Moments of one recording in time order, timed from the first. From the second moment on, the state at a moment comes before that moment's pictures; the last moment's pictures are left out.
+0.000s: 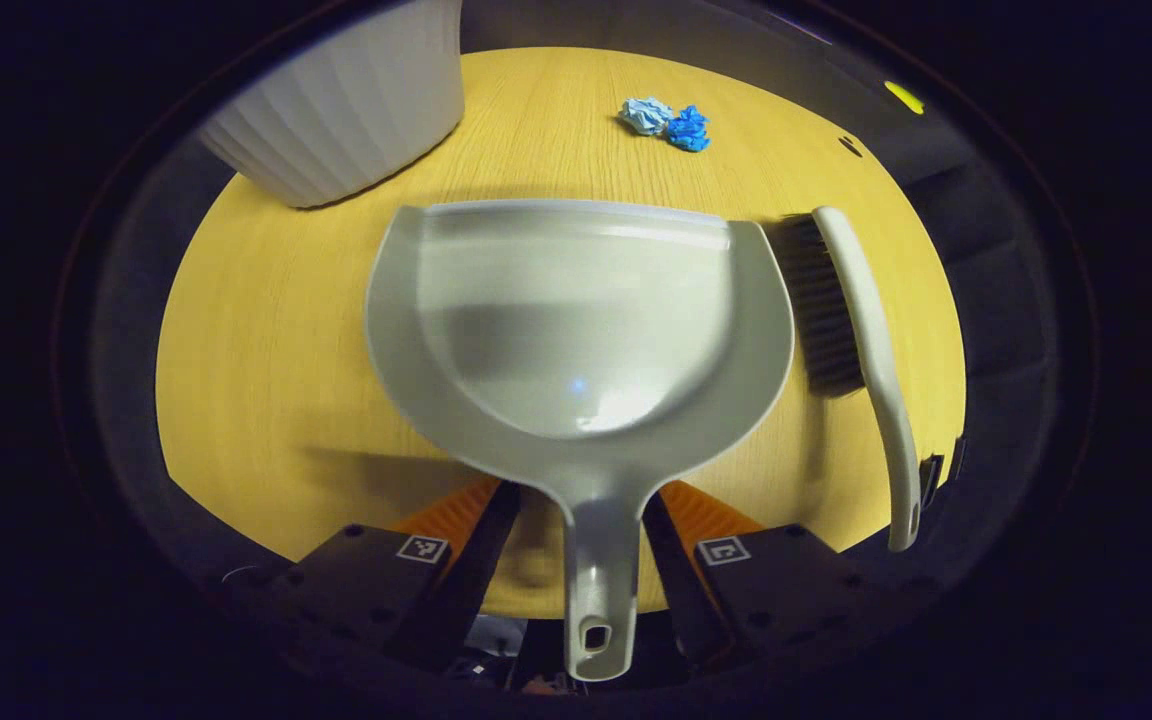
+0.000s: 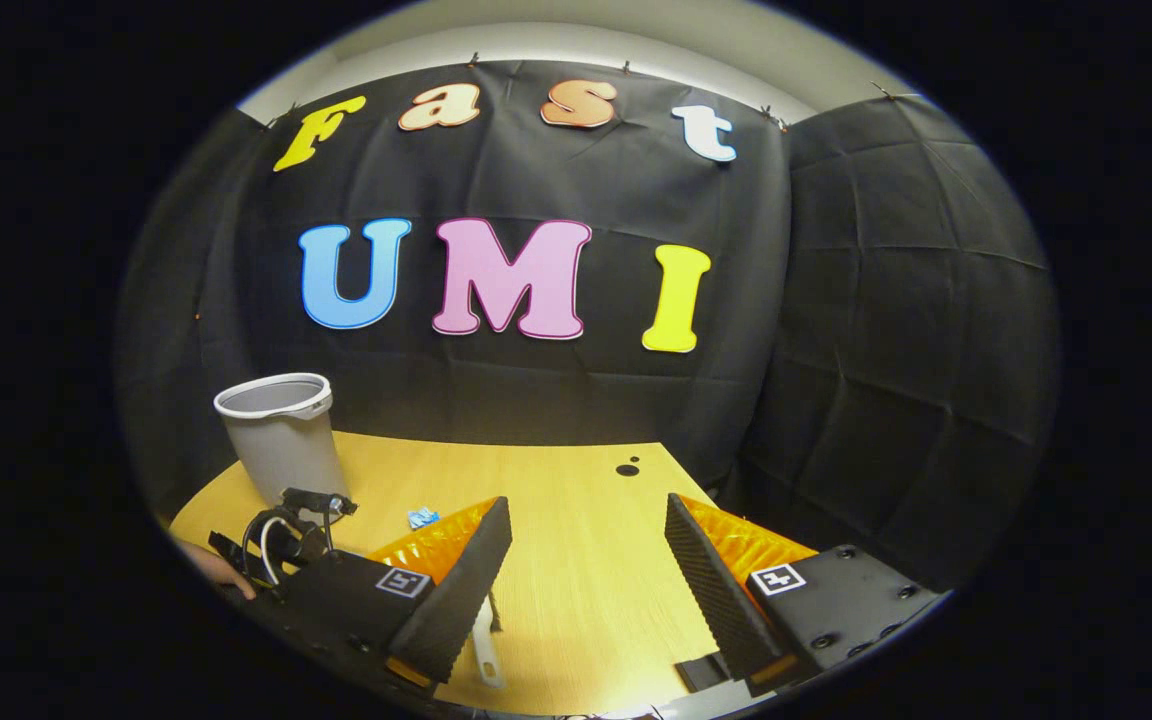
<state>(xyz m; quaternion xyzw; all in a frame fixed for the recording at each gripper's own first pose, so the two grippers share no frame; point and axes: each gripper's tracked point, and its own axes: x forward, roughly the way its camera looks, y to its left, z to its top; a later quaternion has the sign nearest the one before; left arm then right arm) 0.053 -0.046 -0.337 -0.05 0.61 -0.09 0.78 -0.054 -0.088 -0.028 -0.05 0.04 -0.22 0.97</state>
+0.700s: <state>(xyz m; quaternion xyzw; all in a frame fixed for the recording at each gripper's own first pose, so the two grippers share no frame) 0.051 -0.040 -0.335 -0.07 0.61 -0.08 0.79 -0.009 -0.039 -0.217 -0.01 0.40 -0.06 0.92</state>
